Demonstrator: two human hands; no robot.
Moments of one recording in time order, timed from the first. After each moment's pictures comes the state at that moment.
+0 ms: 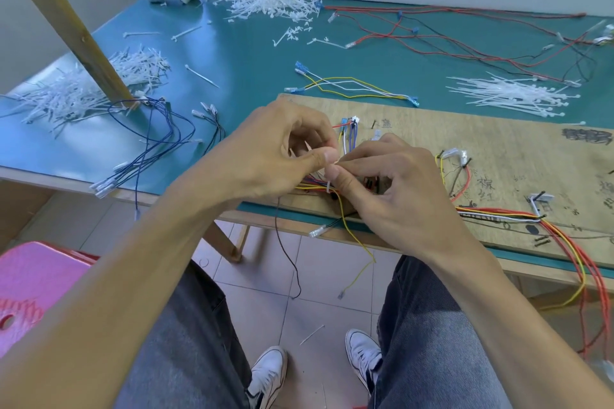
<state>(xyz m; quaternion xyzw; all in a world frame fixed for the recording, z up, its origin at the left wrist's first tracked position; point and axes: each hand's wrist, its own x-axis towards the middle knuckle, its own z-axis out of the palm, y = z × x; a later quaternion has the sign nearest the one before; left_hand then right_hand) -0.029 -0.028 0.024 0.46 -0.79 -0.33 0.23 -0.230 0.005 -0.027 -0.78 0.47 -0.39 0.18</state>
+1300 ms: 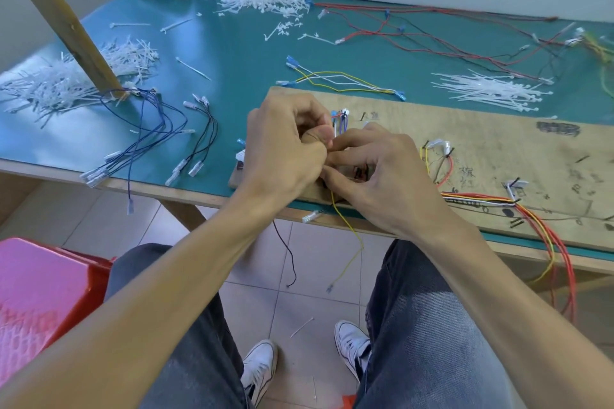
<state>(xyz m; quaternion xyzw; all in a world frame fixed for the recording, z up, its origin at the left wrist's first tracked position) -0.067 -0.016 -0.004 0.53 -0.65 -0.27 0.47 -0.231 0.004 -0.025 -0.79 0.46 -0.35 0.17</state>
